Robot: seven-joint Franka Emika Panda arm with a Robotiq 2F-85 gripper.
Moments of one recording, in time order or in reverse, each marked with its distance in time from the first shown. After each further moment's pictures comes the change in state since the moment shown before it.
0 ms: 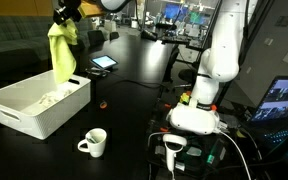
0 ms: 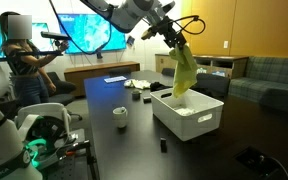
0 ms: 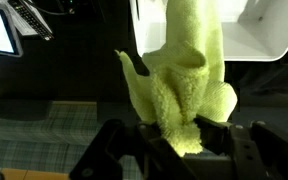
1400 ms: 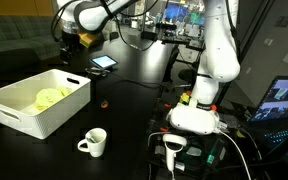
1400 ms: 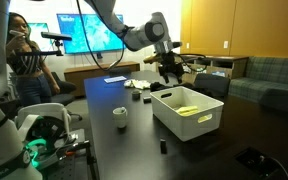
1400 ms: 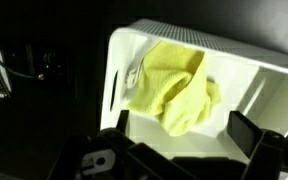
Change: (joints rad) arm 0.050 0.257 -0.022 0.091 0.212 -0.212 -0.403
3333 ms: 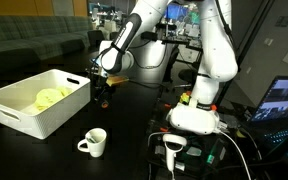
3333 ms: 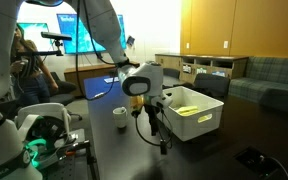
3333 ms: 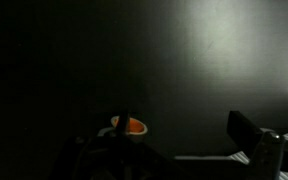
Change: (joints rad) arm -0.095 0.104 0.010 -0.457 0.587 0.401 -0.017
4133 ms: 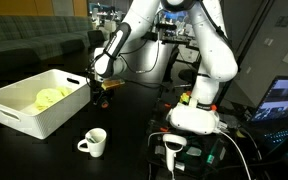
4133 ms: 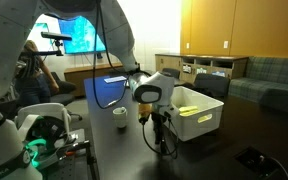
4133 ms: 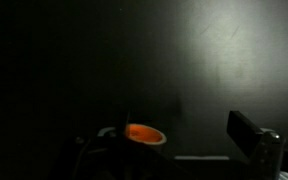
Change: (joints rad) arm 0.000 0.160 -0.040 0.163 -0.006 -0.111 0.039
